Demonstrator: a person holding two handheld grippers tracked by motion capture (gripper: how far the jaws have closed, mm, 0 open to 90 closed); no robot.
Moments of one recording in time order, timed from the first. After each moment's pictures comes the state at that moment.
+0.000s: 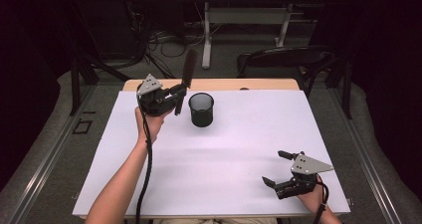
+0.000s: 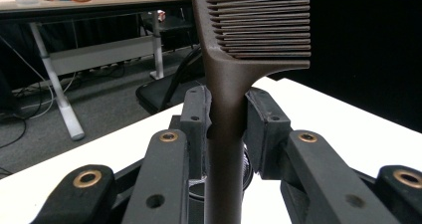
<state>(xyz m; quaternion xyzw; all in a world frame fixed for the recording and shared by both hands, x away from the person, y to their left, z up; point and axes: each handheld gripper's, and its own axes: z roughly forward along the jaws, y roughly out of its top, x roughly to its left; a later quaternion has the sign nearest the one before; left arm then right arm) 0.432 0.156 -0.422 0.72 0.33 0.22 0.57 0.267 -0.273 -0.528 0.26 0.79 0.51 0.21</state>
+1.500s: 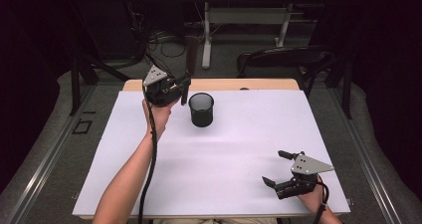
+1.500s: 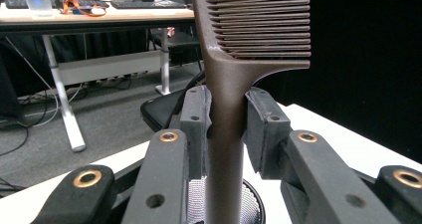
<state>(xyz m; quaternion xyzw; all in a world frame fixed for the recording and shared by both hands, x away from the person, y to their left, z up) 0.457 0.140 -0.417 0.69 0.34 0.23 0.59 0.267 -0.274 -0.528 0.26 0.79 0.51 0.22</state>
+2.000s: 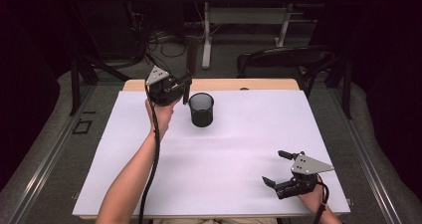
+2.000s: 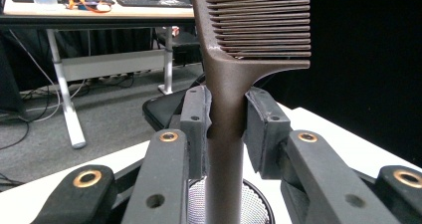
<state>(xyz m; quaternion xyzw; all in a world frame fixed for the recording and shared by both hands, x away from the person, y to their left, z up) 0.467 0.137 -0.427 0.68 0.36 0.22 0.60 0.267 -0.274 -0.528 0.26 0.79 0.51 0.22</state>
